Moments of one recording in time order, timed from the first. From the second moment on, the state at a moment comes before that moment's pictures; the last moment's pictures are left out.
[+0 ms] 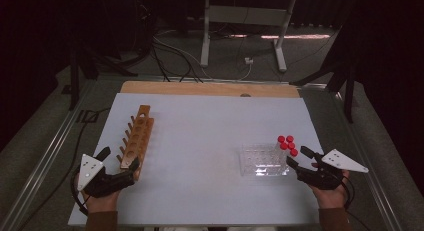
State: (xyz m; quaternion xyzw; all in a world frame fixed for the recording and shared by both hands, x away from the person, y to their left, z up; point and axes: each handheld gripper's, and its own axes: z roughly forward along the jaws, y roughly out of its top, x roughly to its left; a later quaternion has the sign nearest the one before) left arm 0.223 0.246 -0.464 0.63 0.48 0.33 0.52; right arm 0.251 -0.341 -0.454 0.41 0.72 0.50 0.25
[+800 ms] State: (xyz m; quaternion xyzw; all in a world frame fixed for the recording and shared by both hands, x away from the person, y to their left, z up) left arm 0.223 0.238 -0.461 0.63 0.47 0.33 0.52; right arm 0.252 -0.333 -0.454 0.42 0.73 0.46 0.28
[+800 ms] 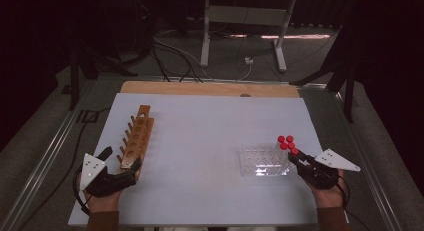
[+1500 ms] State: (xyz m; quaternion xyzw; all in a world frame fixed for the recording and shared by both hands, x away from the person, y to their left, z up) left arm 0.242 0.175 -0.422 0.67 0.39 0.27 0.57; right arm 0.250 -0.325 -0.400 0.38 0.73 0.51 0.27
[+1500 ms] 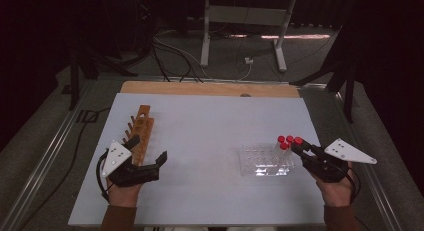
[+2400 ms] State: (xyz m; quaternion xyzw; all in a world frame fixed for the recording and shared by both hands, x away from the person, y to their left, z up) left arm 0.280 0.016 -0.429 0.76 0.28 0.17 0.56; right arm 0.272 -0.267 -0.400 0.33 0.76 0.53 0.19
